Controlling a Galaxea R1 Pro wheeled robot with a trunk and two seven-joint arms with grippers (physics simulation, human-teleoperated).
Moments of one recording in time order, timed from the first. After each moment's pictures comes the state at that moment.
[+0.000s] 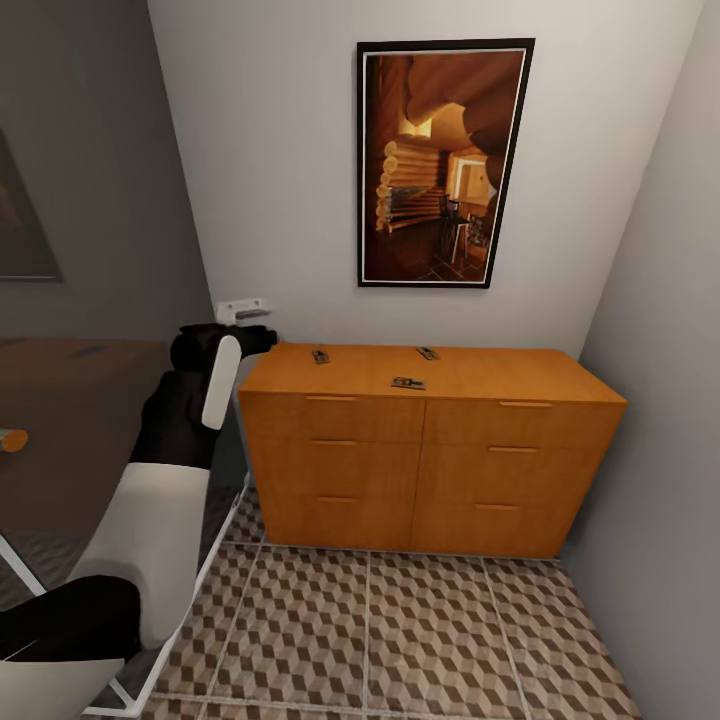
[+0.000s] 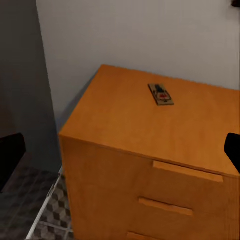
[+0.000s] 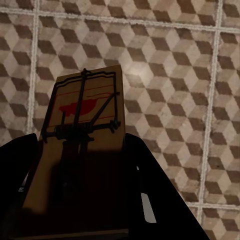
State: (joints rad) left arm -1.10 -0.11 -0.01 -1.24 0.19 0.92 0.38; right arm -0.27 0.02 0.05 -0.02 -0.02 -0.21 -0.03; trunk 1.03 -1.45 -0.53
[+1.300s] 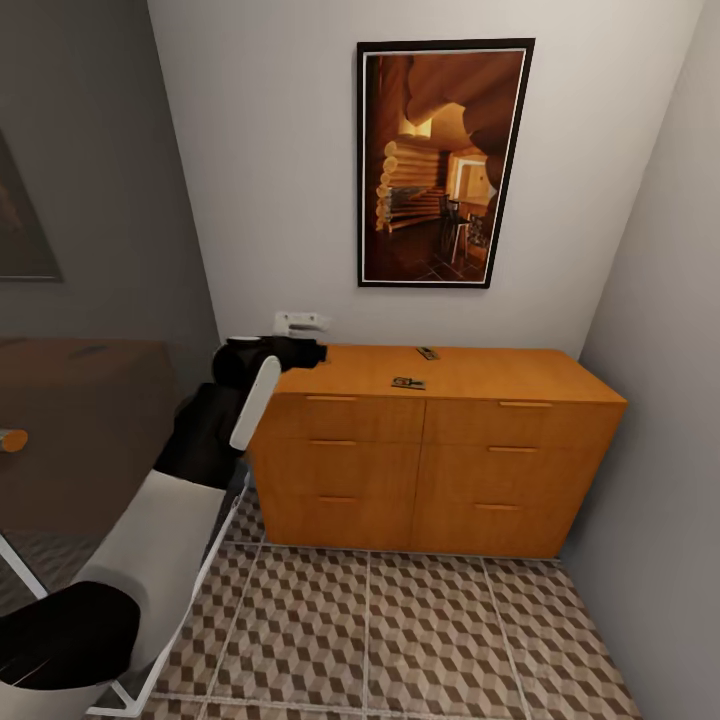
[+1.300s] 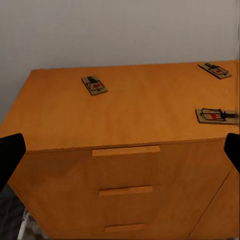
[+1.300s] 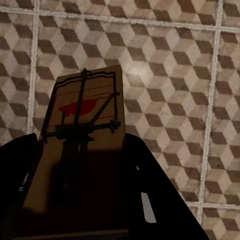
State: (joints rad) left arm -1.07 -0.10 -0.25 -1.24 0.25 0.90 0.26; right arm -0.27 0.02 0.05 -0.01 -0.02 -0.21 -0.03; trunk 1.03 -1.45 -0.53
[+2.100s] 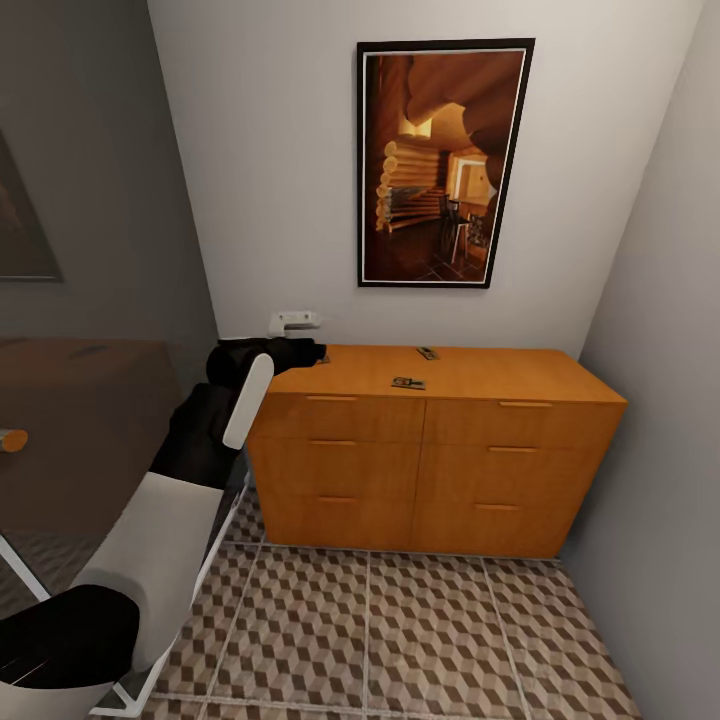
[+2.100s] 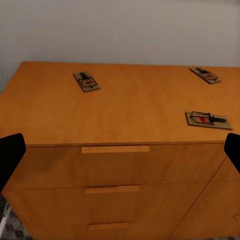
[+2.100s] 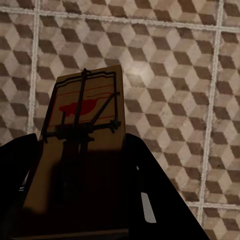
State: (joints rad) left arm -1.06 -0.11 -0.21 -1.24 0.31 0.90 0.26; right arm -0.27 0.02 0.05 -0.01 -0.02 -0.21 -0.03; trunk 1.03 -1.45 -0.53
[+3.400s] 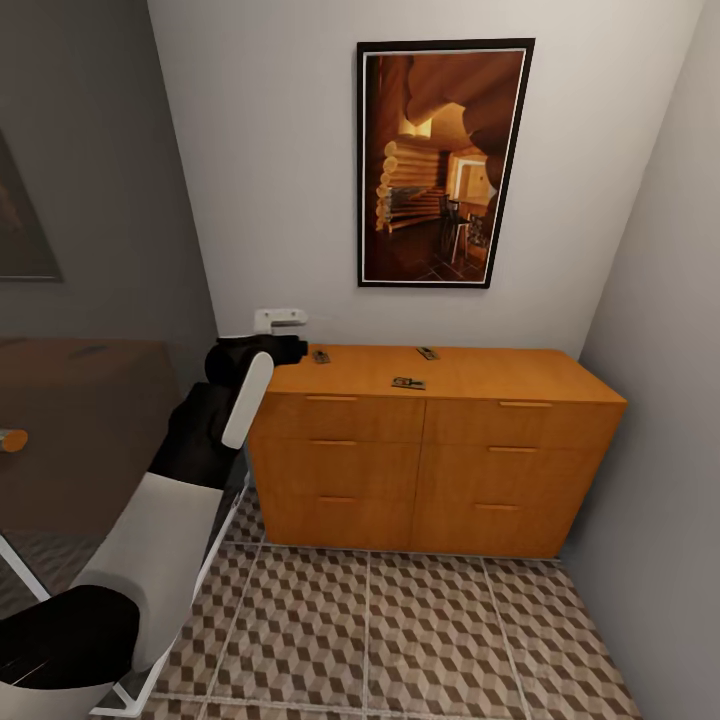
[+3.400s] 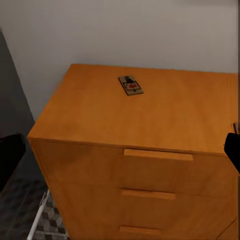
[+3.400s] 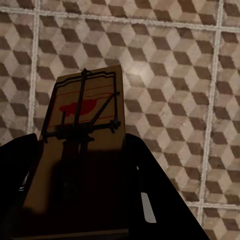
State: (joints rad) left arm -1.06 -0.11 -0.21 -1.26 0.32 0.90 0.46; right arm -0.27 0.02 0.05 -0.01 -0.02 -0.21 -0.03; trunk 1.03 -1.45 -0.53
